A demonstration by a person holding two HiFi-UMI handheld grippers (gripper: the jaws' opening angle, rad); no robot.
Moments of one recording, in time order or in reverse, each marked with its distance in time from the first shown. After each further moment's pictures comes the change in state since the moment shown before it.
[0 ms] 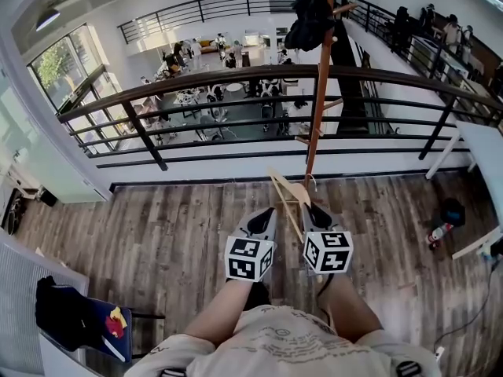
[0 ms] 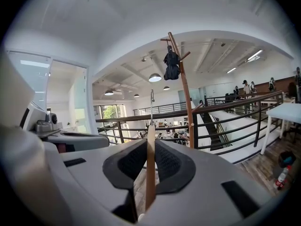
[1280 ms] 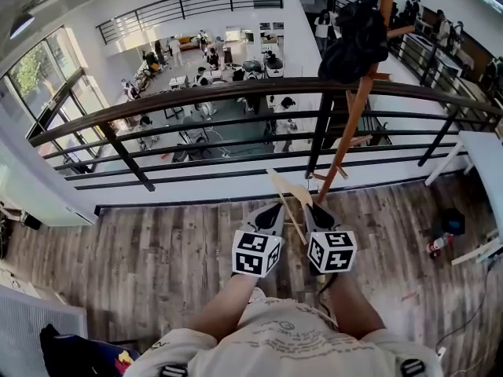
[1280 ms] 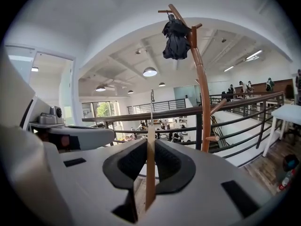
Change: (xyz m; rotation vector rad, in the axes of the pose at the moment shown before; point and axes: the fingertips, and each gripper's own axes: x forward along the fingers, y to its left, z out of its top) left arm 0.195 0.175 0.063 -0.007 0.012 -0.131; right arm 0.251 -0.032 0.055 0.014 0.041 -0.070
